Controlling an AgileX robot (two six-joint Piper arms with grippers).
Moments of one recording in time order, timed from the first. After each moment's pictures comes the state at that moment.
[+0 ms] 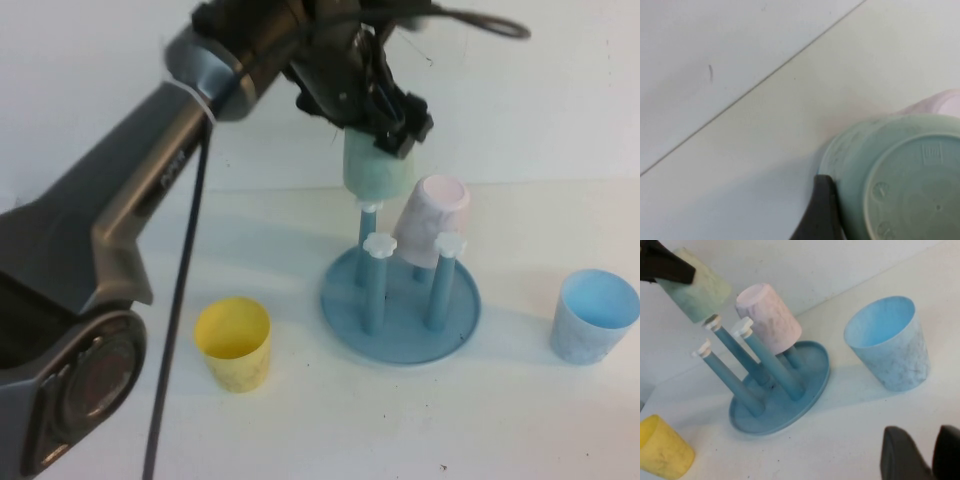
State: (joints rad) right arm 0.08 -0.01 0.03 0.43 0.37 0.13; left arm -0.54 2.22 -2.43 -0.06 1.22 0.07
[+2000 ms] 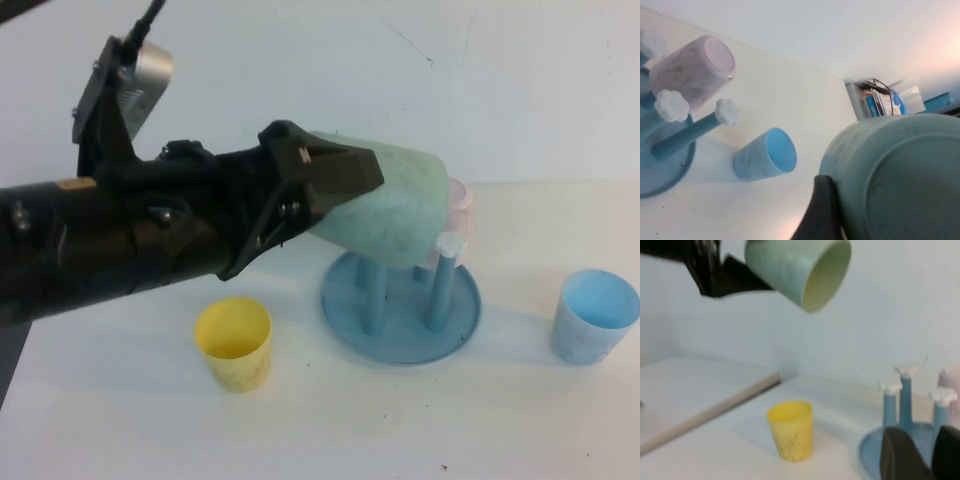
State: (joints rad) right arm 0.08 0.15 -0.03 1.68 0.62 -1.54; left arm -0.54 1.13 -0.97 -1.06 0.44 0.10
